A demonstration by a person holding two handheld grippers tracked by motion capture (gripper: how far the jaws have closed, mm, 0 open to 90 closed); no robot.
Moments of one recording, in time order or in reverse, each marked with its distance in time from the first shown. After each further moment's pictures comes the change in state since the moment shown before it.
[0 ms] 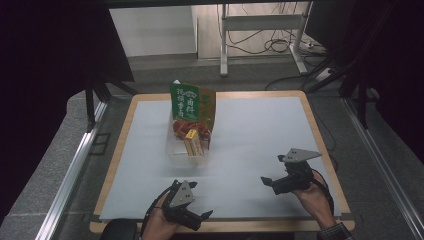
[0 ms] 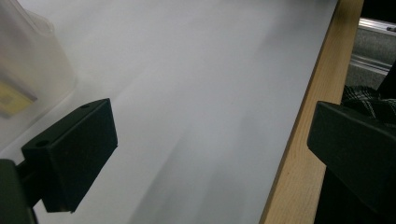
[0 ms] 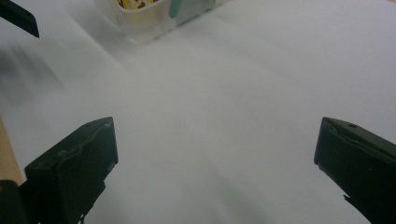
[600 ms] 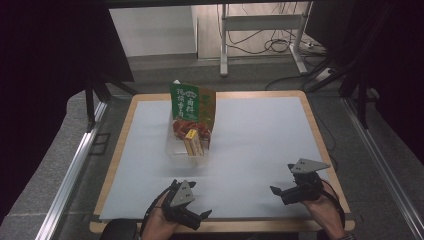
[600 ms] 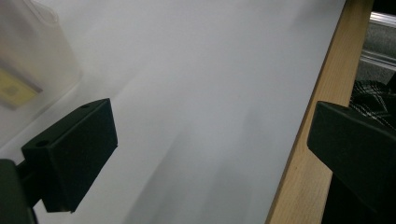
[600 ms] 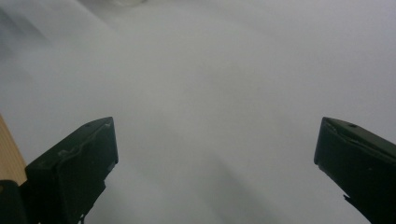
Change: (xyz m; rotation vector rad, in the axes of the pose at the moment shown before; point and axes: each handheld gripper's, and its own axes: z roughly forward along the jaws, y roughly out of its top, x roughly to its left) left arm 0.002 -0.001 0.001 0.025 0.017 -0.002; right arm 0.003 -0.030 -0.018 0.053 -0.056 -0.011
